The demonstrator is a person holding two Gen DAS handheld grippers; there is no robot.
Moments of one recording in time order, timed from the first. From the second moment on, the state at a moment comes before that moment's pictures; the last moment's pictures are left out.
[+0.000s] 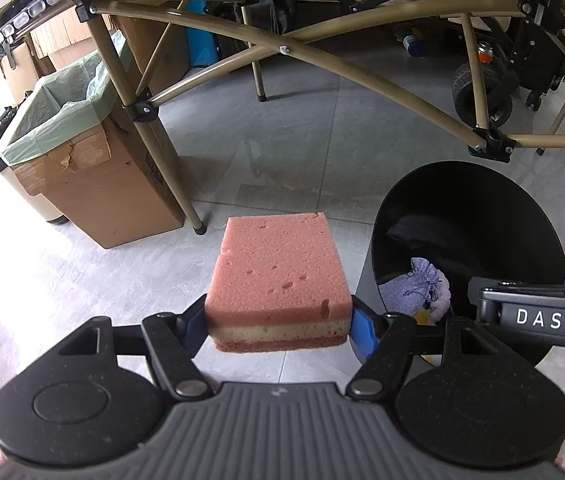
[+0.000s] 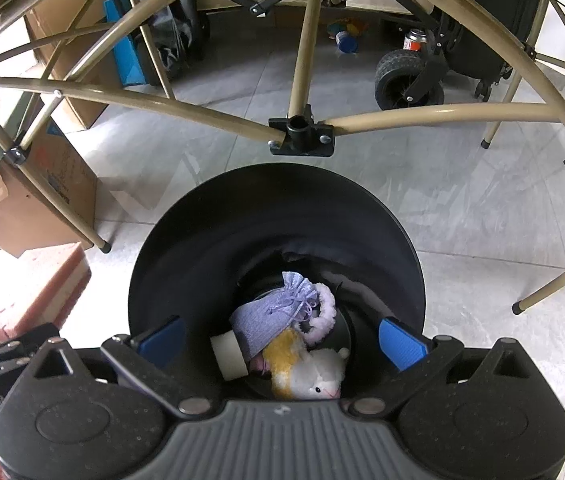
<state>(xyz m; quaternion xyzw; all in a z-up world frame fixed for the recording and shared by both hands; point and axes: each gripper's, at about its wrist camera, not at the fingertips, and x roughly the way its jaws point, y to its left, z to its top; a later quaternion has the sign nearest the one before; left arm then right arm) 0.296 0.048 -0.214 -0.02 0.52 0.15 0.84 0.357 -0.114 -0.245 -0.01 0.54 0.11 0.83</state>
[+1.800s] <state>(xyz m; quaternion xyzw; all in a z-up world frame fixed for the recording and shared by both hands) 0.338 -0.063 -0.206 0.02 0.49 0.01 0.87 0.339 -0.262 -0.183 0.05 0.45 -0.01 0.89</state>
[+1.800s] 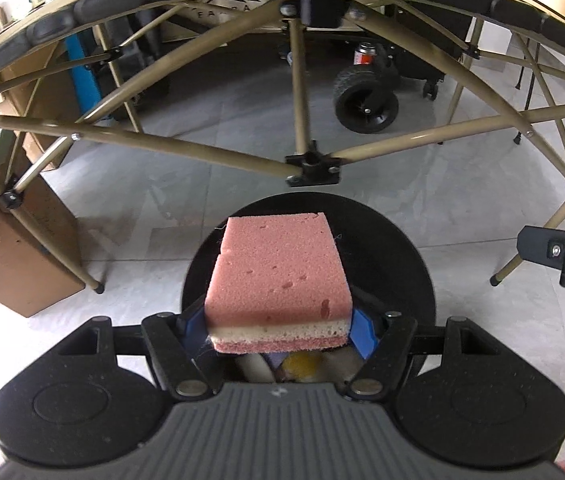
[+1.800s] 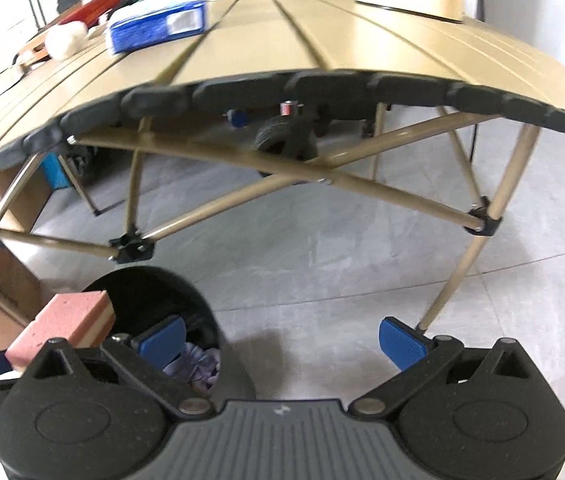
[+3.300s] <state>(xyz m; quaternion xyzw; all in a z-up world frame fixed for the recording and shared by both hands) 0.352 -0.081 -0.243 0.03 0.54 0.00 0.84 0.343 -0.265 -0.197 0.08 0.47 -0.02 0.88</state>
